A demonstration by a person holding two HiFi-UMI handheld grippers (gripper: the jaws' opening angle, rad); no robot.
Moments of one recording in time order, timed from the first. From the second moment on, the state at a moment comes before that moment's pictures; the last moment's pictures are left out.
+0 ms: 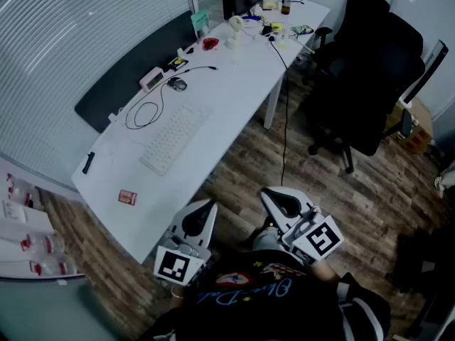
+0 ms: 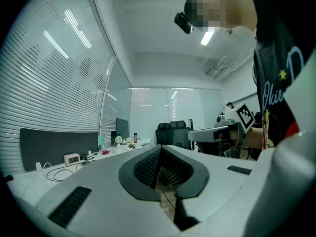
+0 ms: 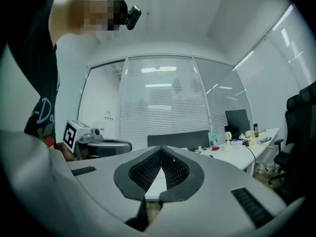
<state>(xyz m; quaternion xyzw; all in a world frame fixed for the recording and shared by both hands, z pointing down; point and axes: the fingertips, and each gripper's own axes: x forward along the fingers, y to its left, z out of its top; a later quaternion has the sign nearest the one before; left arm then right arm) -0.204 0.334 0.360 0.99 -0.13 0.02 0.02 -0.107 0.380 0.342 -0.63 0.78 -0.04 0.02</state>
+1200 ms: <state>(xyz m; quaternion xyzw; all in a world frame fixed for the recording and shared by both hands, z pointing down) -0.094 0.339 0.372 0.99 -0.11 0.05 0.03 0.018 0.399 0.368 -0.67 0.74 -0.06 0.02</state>
